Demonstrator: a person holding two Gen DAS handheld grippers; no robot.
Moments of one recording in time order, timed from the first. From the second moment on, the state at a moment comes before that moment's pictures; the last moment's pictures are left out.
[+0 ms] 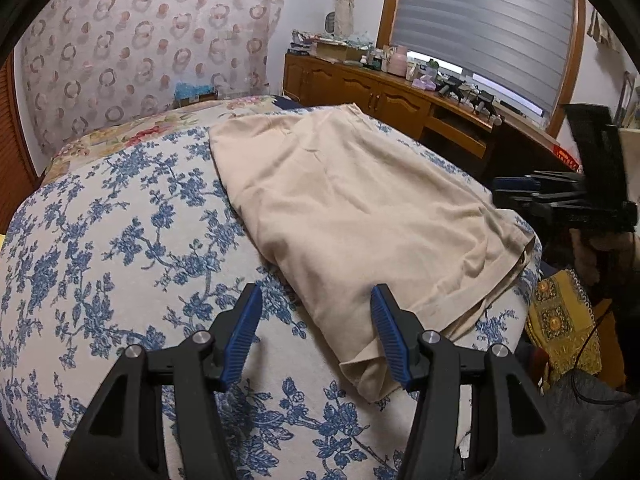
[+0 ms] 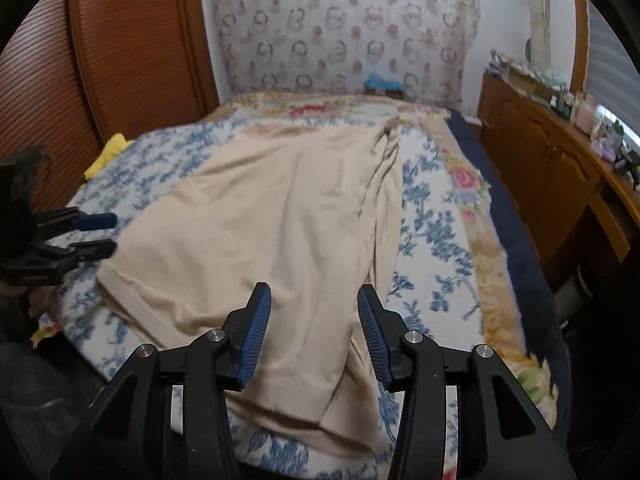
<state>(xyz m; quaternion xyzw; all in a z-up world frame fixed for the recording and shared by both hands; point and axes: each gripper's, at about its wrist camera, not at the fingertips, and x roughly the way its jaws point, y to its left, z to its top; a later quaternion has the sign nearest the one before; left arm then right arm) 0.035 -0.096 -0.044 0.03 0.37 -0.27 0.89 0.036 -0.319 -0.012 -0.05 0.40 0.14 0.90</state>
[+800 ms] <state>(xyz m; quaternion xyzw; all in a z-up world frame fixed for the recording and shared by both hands) 0.013 -0.104 -0.061 0.01 0.41 -0.30 0.86 0.019 -0.340 -0.023 -0.03 0.40 0.12 0.91</state>
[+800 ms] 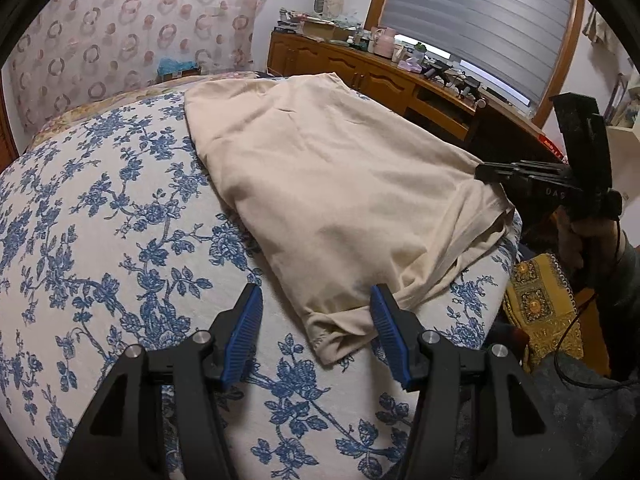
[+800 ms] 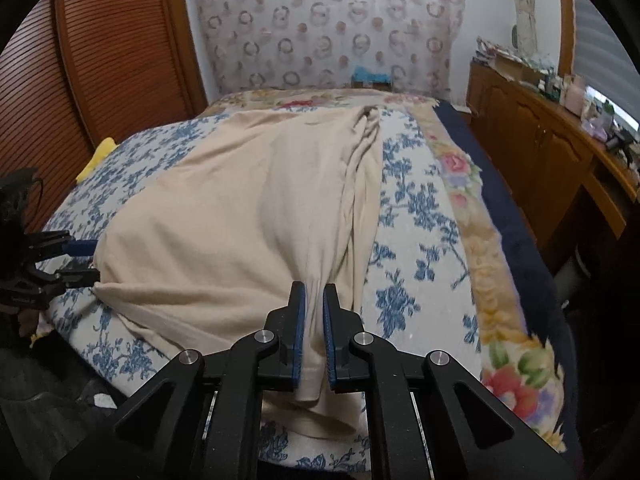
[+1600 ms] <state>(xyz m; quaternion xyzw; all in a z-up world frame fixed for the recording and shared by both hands) 0.003 -0.107 -0.061 0.01 0.41 -0.32 0.85 0.011 -0.343 -0.045 -0.03 0.45 0.13 0.88</state>
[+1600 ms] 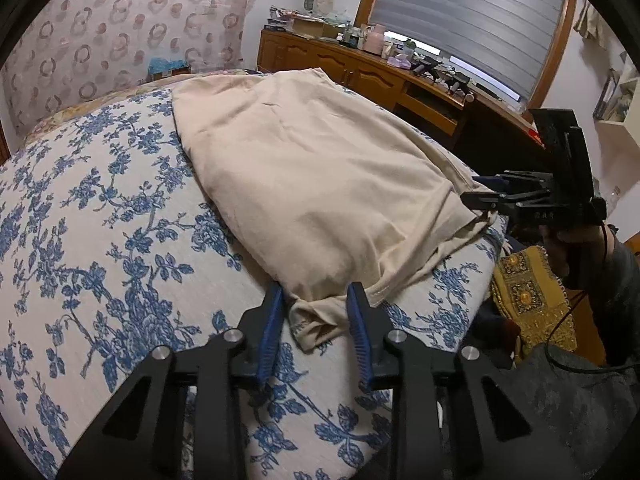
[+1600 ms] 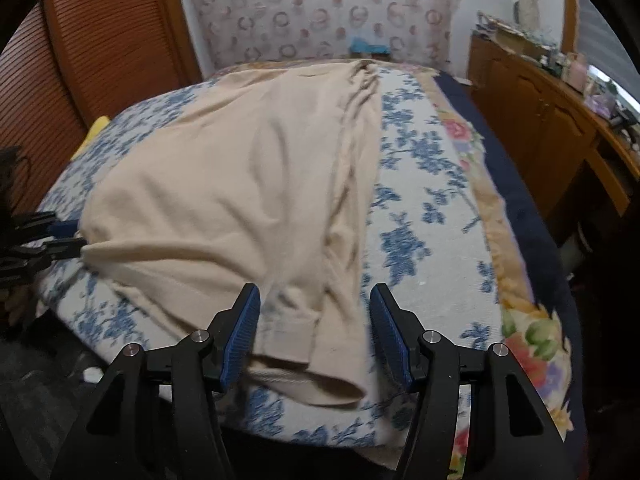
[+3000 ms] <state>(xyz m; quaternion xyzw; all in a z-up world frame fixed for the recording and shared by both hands) 0.226 -0.092 0.020 -0.02 0.34 -0.25 0.90 0.204 -0.349 0.038 0.04 0.32 0.20 0.92</state>
